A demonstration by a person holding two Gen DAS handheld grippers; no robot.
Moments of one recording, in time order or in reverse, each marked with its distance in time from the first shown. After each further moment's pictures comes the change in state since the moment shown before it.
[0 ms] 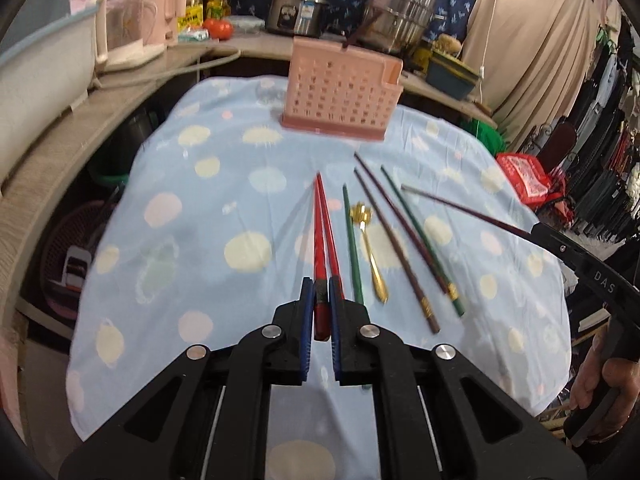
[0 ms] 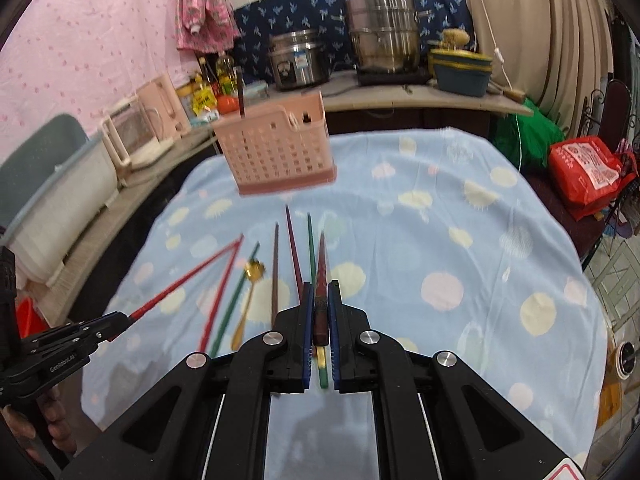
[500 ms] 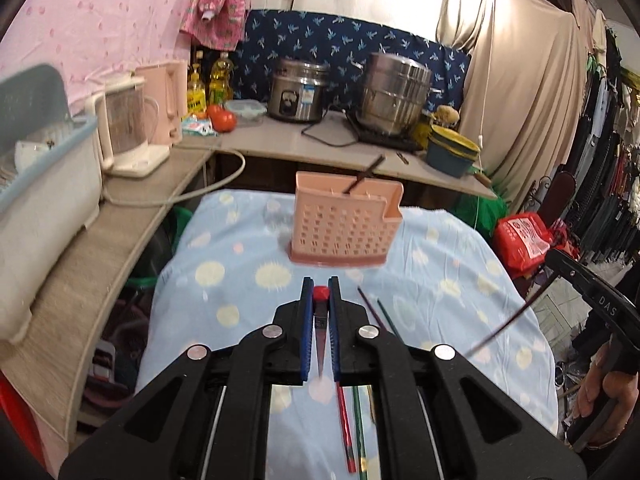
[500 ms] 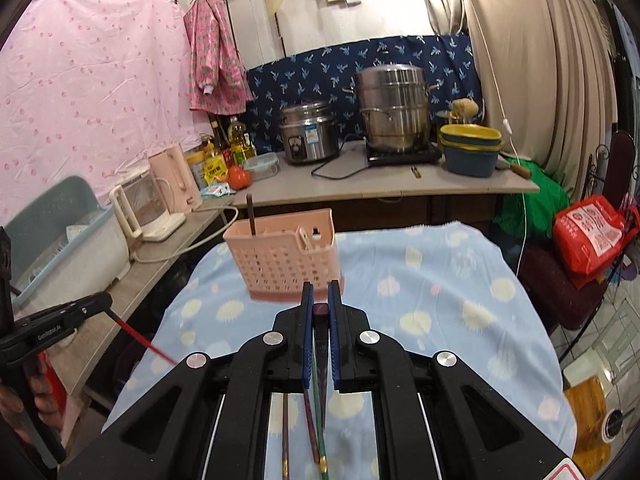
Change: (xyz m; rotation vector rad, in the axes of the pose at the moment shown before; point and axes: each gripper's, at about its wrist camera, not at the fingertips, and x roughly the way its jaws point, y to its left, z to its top) left arm -0.045 -0.003 0.123 0.036 -0.225 0.032; right arm -0.023 0.004 0.109 -0.032 -0.197 0.023
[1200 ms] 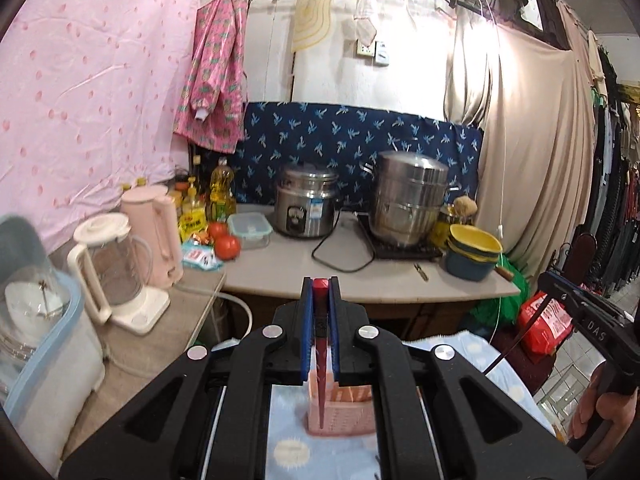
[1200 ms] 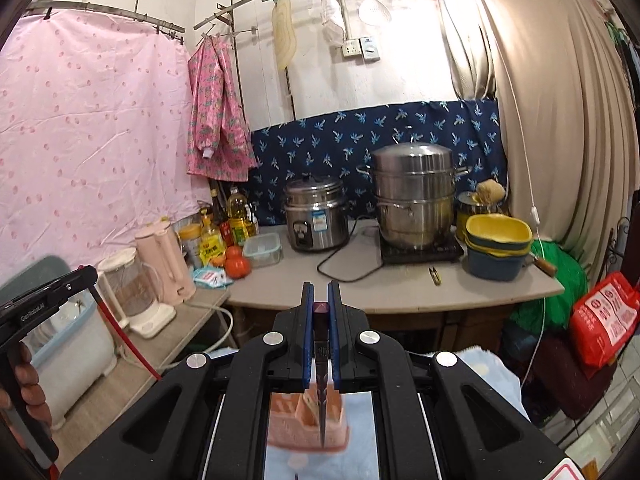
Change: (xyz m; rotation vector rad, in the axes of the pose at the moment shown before) left arm 0.040 -0.010 0.197 0.059 -0.281 0.056; right arm 0.088 0.023 0.182 -0.045 -0.194 0.014
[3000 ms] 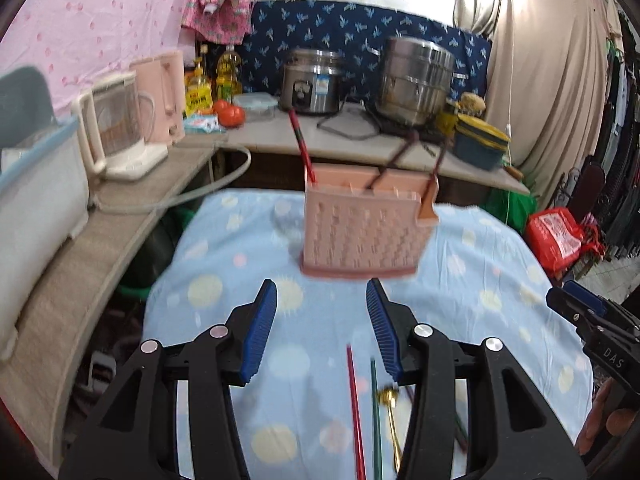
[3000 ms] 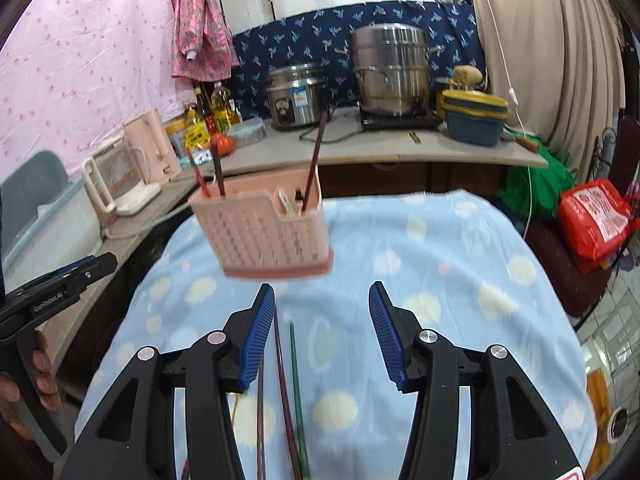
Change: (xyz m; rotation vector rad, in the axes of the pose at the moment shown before) left arm -0.020 -0.009 -0.209 -0.031 0.324 0.023; right arm -0.057 -0.022 -0.209 0.041 0.323 -0.050
